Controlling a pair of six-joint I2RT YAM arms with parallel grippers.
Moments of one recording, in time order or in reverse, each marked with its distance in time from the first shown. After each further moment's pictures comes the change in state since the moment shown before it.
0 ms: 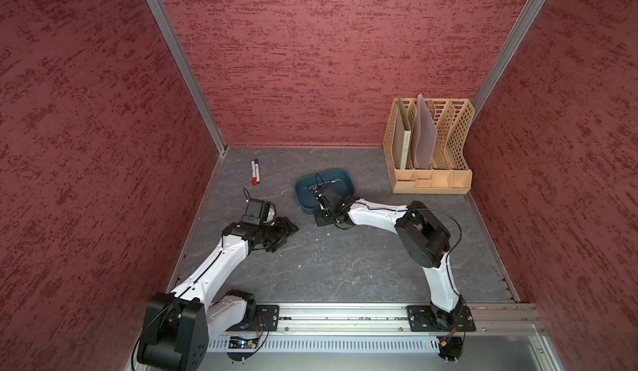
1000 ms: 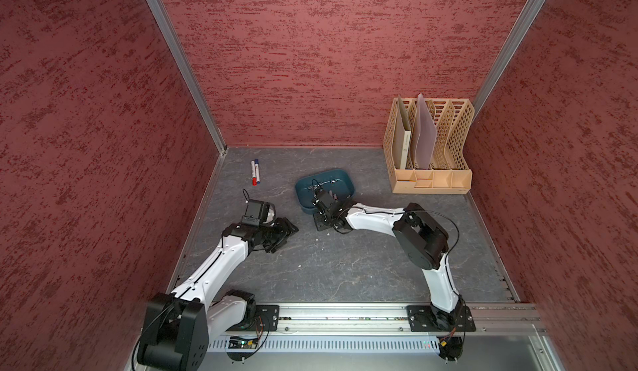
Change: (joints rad) left arm 0.006 -0.004 -0.013 0.008 0.013 -0.003; right arm 0.037 -0.019 -0.057 0.014 0.089 -0.029
